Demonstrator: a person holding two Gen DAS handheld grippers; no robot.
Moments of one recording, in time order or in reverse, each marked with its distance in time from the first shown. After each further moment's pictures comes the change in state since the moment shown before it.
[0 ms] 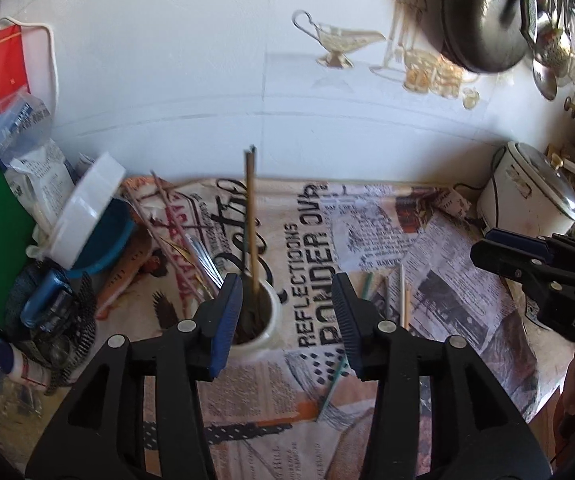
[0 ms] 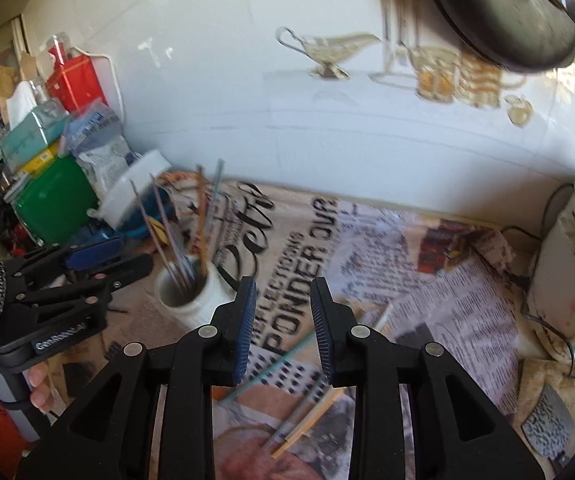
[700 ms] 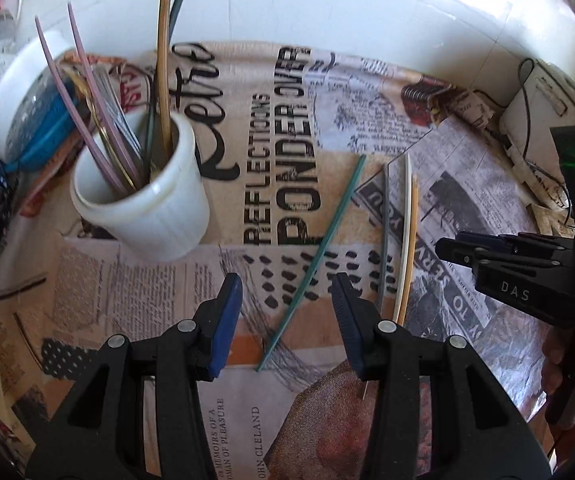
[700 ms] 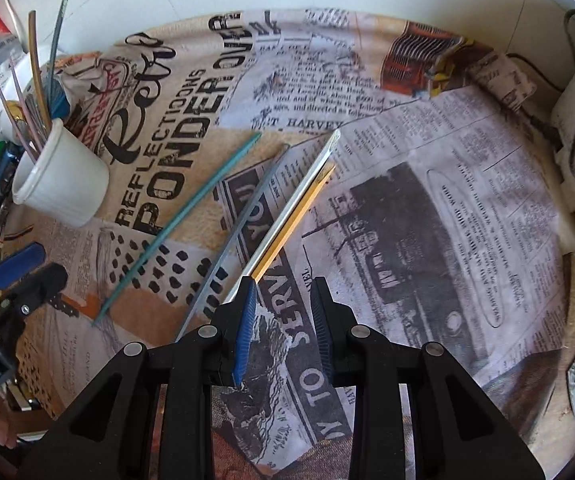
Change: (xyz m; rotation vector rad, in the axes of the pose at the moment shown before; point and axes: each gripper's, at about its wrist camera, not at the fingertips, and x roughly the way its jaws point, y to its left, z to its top) left arm 0.093 -0.046 -0.086 -0.063 0.264 0.019; right arm 0.119 -0.088 -0.092 0.119 0.385 -0.036
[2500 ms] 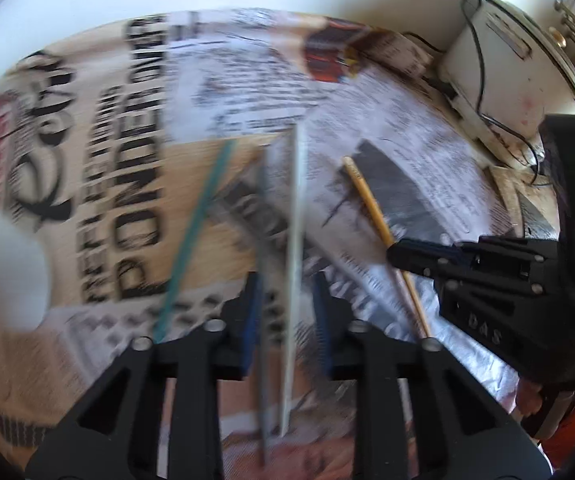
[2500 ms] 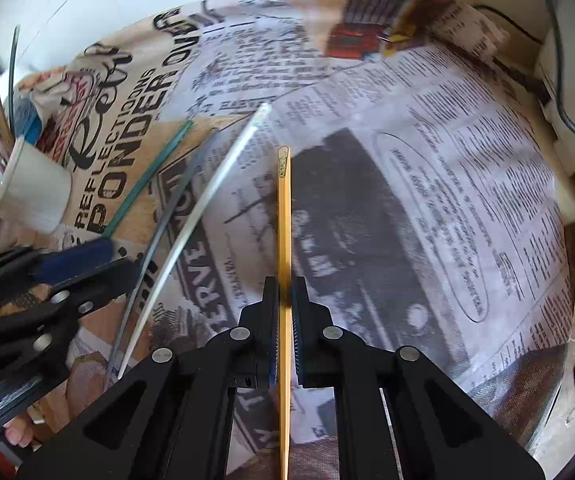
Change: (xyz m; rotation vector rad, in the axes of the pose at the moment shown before) left arm 0.069 -0.085 0.033 0.186 0.128 -0.213; right arm 0.006 -0.059 -0.013 0.094 0.019 0.025
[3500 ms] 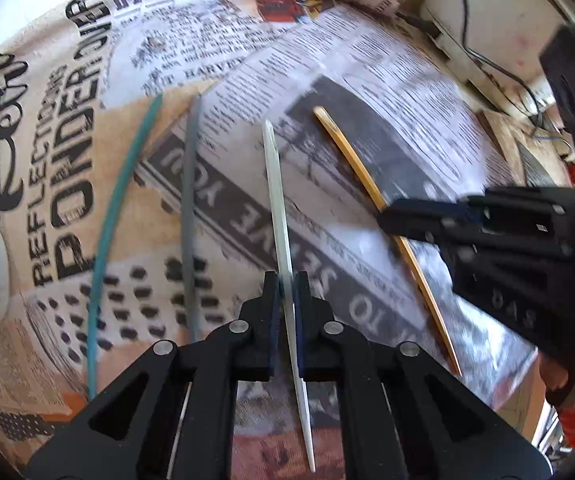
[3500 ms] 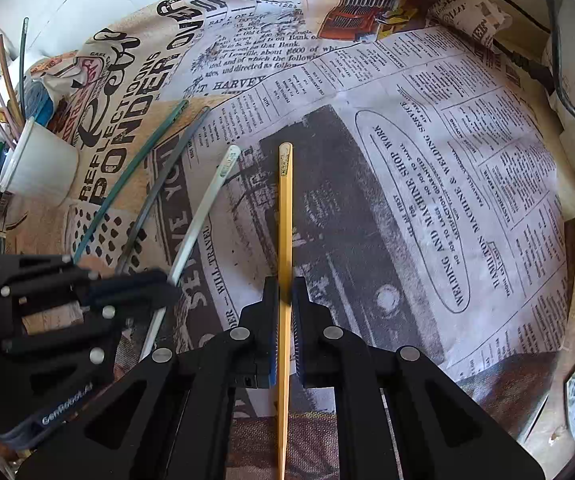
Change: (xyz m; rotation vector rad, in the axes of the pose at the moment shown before) left arm 0.028 -0.039 -0.007 0.048 0.143 0.026; right arm -0.001 -0.019 -0.002 -0.057 0.070 0.046
